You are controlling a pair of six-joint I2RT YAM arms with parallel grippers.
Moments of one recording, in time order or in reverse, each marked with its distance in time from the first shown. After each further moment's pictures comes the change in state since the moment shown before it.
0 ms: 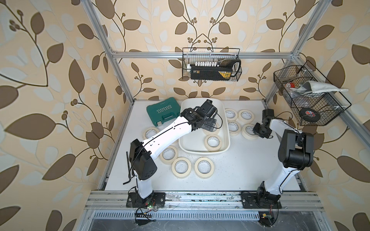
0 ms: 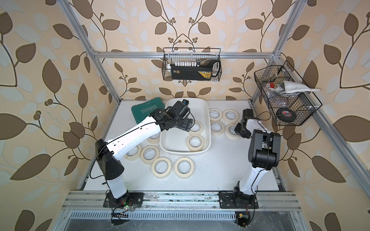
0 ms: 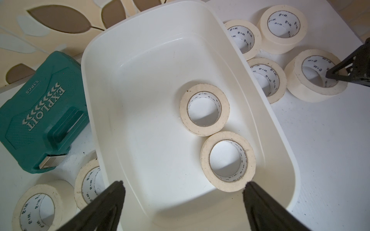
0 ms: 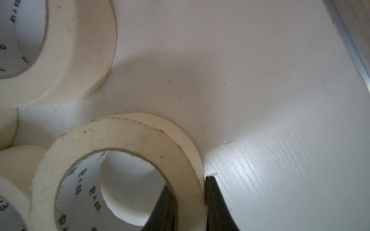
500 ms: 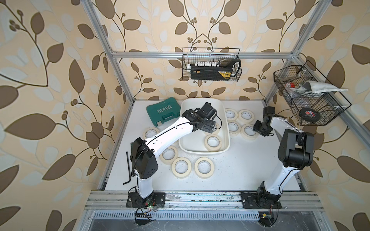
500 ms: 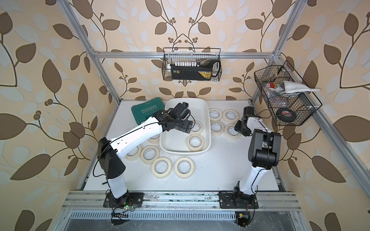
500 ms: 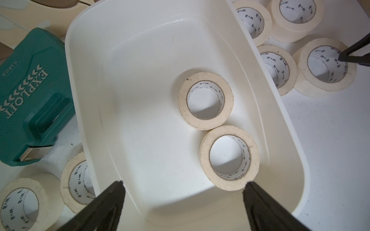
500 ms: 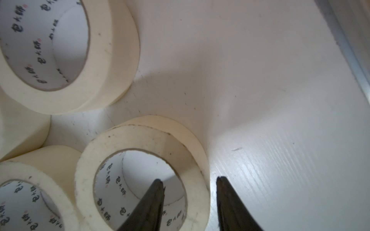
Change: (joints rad) left arm 0.020 0.020 -0.047 0.018 0.034 -0.043; right arm -0.005 -0.009 0.062 -0.042 -0.041 -0.007
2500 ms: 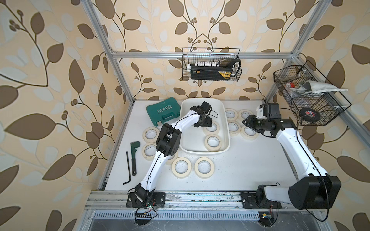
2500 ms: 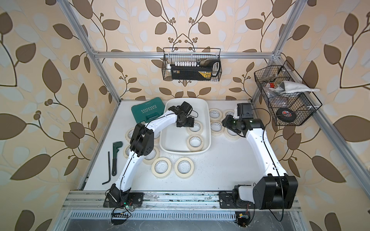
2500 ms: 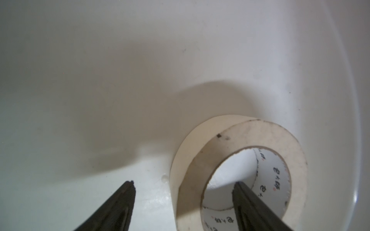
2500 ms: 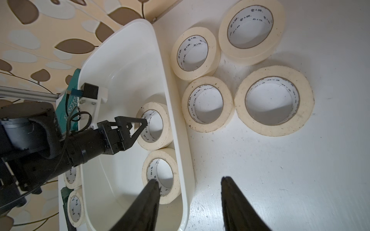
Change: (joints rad) left arm 0.196 0.615 0.388 0.070 0.313 -0.145; right arm 0.246 -0.532 -0.080 -0.133 -0.206 0.110
